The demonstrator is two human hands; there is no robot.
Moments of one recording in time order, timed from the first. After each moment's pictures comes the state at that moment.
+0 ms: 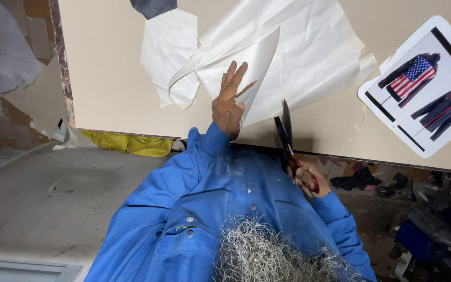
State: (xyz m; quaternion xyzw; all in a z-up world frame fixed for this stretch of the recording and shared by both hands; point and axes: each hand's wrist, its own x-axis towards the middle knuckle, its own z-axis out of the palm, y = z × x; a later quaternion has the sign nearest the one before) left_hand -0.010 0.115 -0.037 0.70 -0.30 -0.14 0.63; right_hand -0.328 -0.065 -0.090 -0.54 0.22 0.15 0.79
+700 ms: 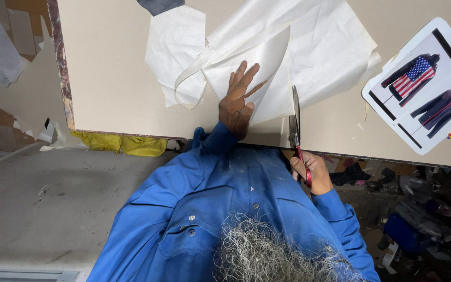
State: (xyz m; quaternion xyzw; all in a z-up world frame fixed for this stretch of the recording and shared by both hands) left_hand -0.006 0.118 -0.037 0.70 -0.29 -0.16 0.64; right_hand -0.271 -0.041 -0.034 -0.67 0.36 0.14 0.64
